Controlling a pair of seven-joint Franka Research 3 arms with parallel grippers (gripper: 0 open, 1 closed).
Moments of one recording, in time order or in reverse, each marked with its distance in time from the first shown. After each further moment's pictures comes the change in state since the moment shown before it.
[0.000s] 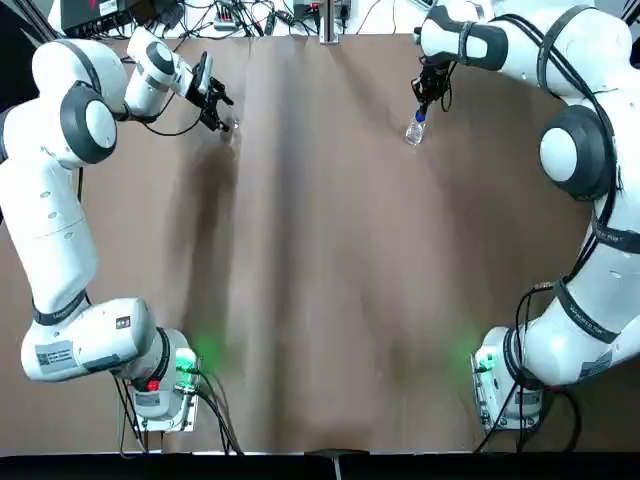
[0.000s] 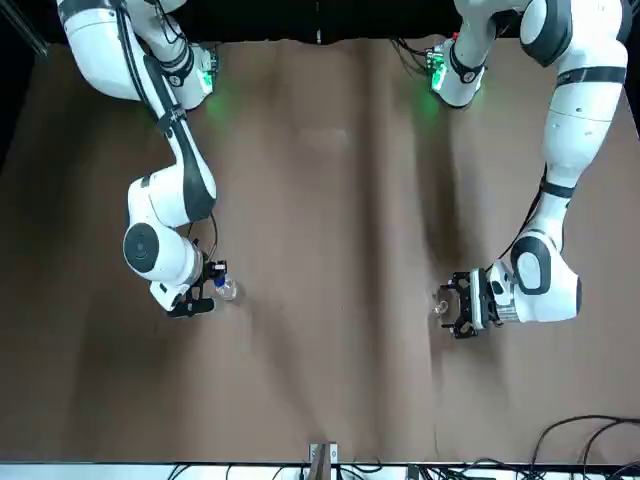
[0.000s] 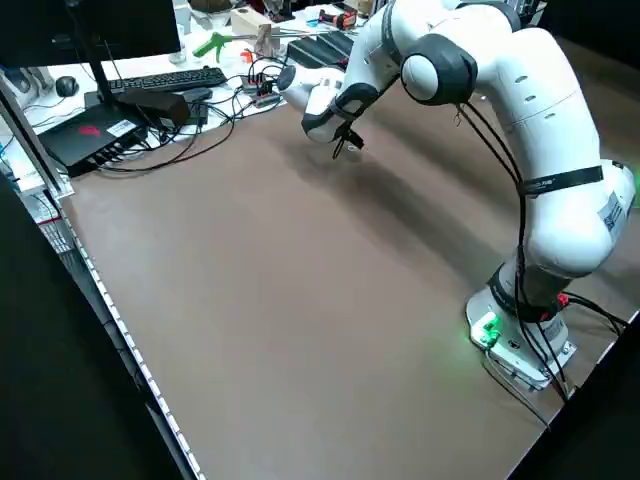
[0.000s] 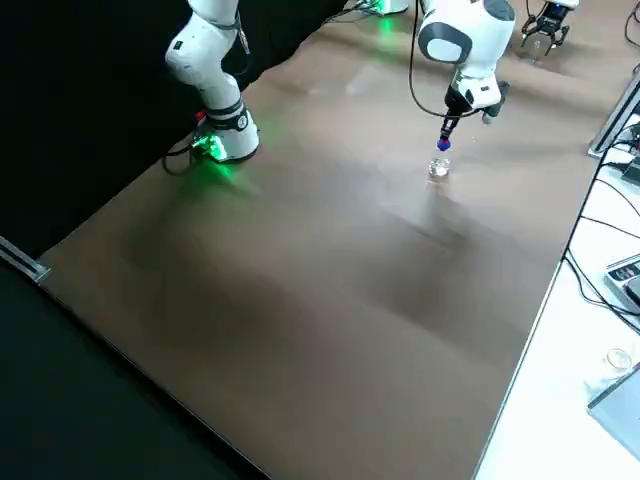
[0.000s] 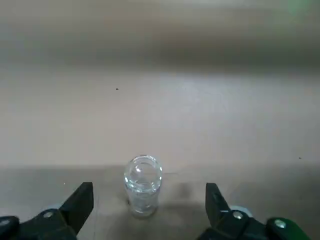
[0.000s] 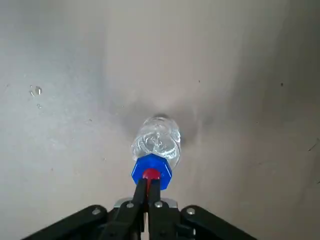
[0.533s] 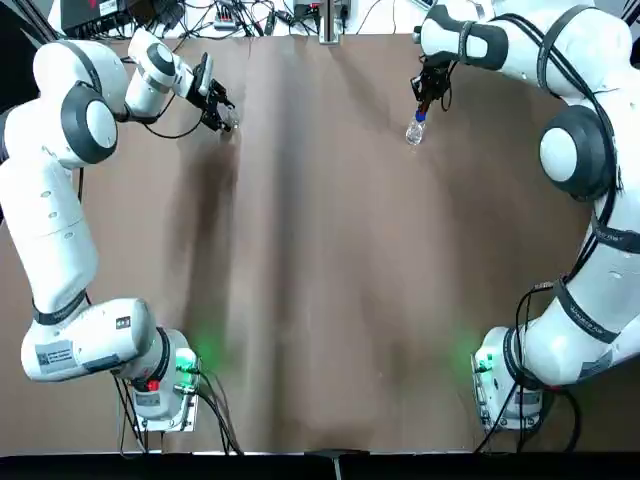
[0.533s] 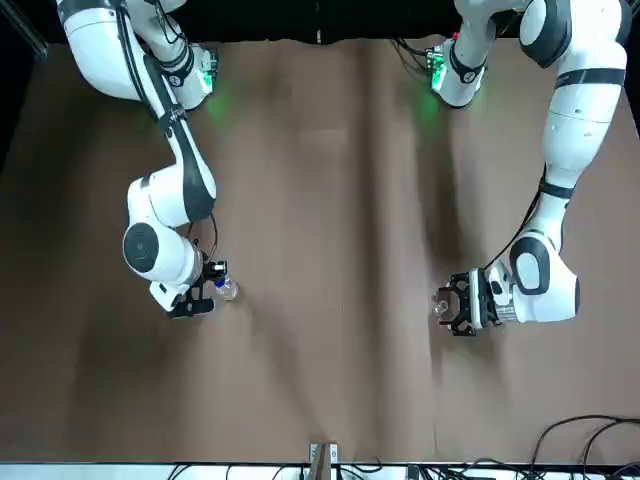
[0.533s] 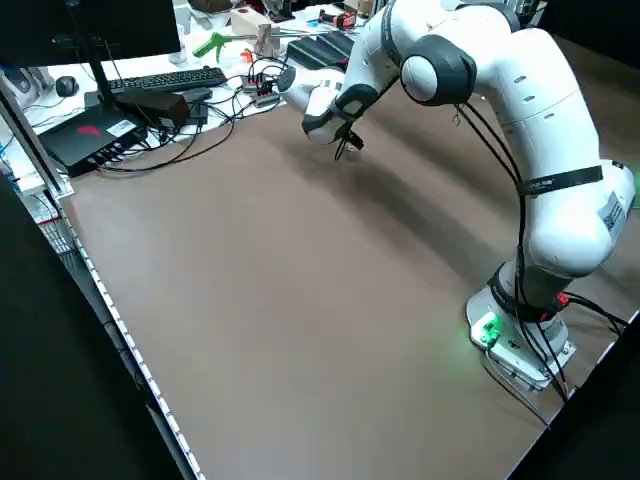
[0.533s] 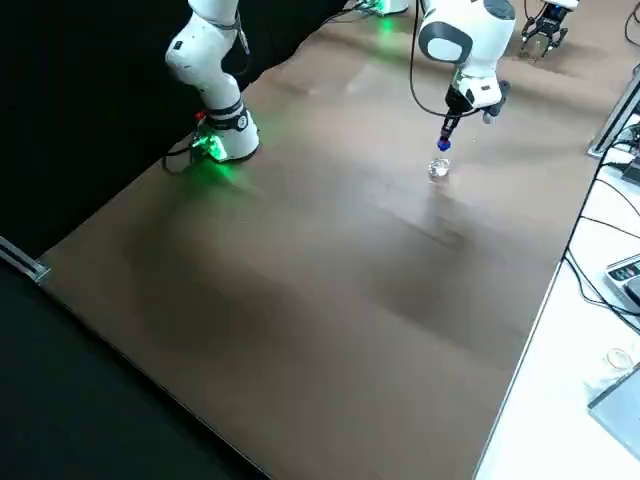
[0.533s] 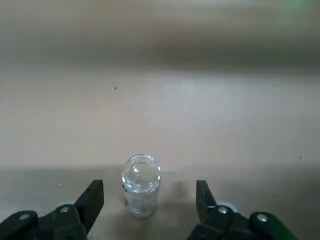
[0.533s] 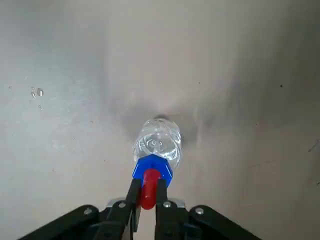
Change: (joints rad) left arm -0.001 0.005 0.000 0.000 -0.001 0.001 0.003; right arm 0.000 0.000 0.000 0.003 0.000 0.001 0.001
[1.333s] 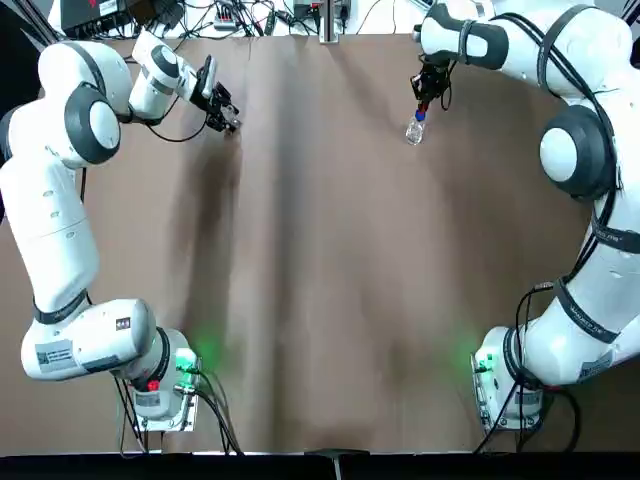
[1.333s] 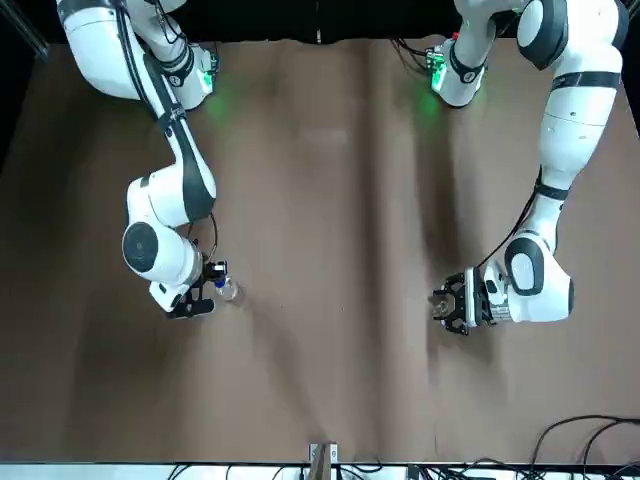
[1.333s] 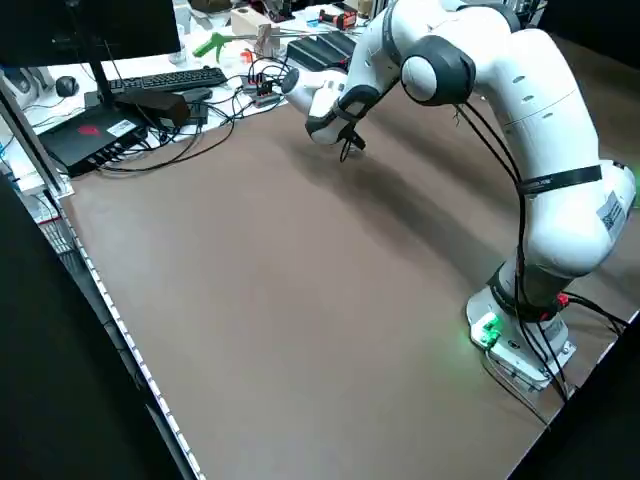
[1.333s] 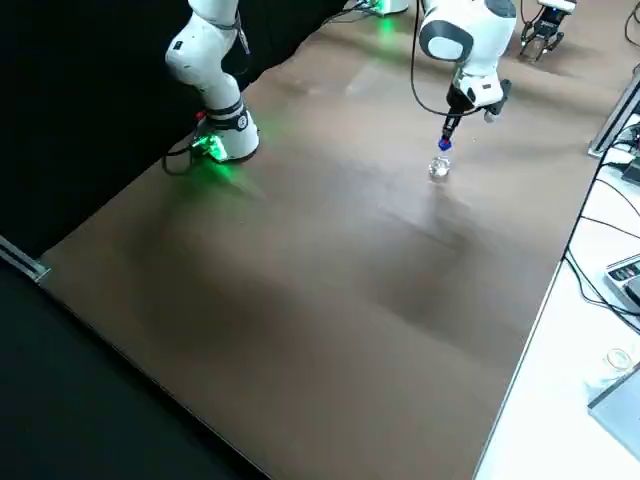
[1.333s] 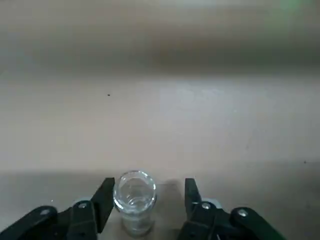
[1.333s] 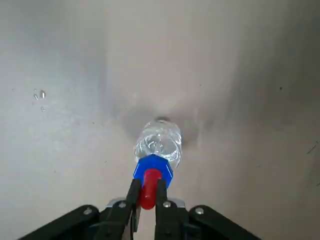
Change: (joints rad) left arm -0.016 0.009 0.000 0.000 -0.013 0.004 0.036; right arm 0.001 -0.001 0.000 0.008 0.000 0.000 0.001
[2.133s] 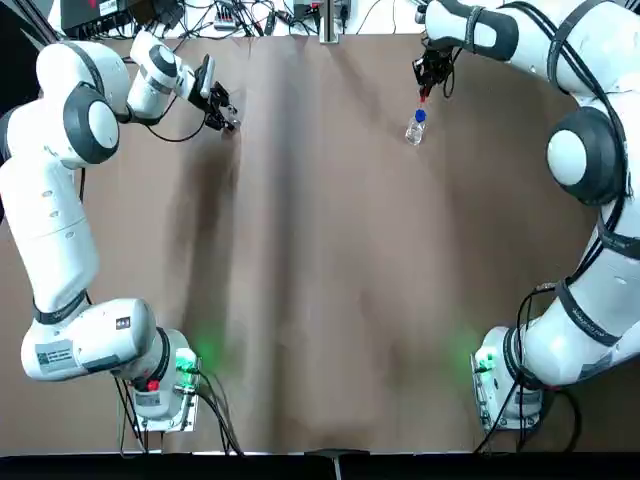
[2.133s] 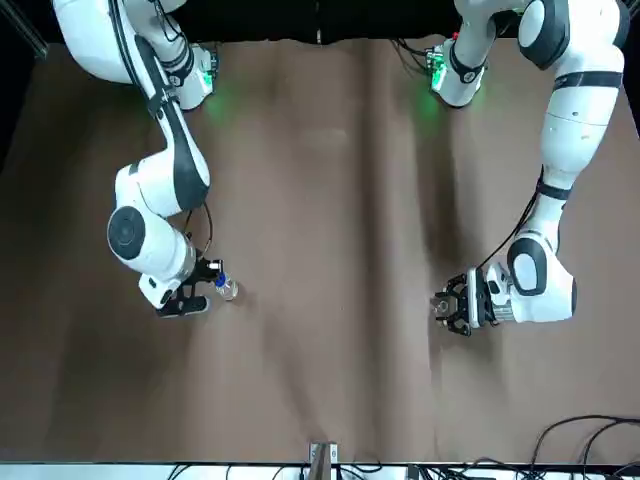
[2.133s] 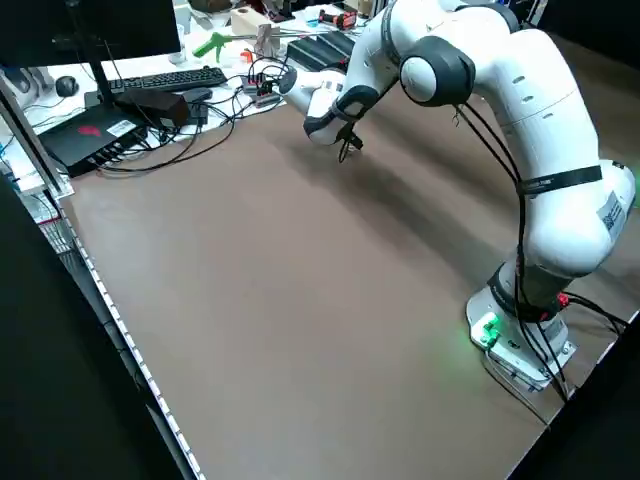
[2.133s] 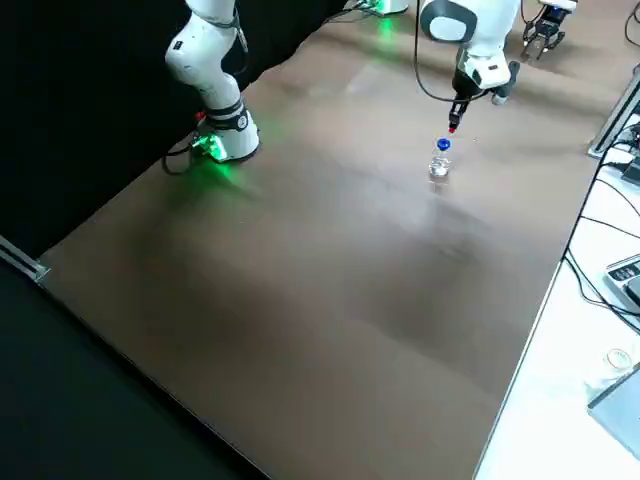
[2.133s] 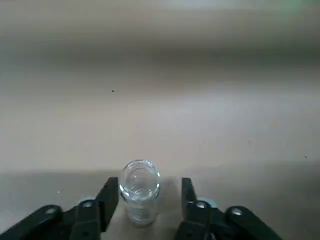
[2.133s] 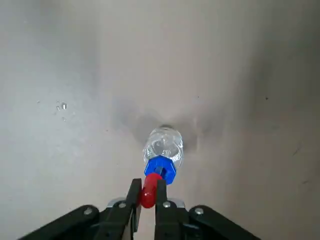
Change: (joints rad) left arm 0.008 0.000 0.001 0.003 0.000 0.002 0.002; right arm 0.000 -0.051 0.000 0.019 0.000 -0.019 0.019
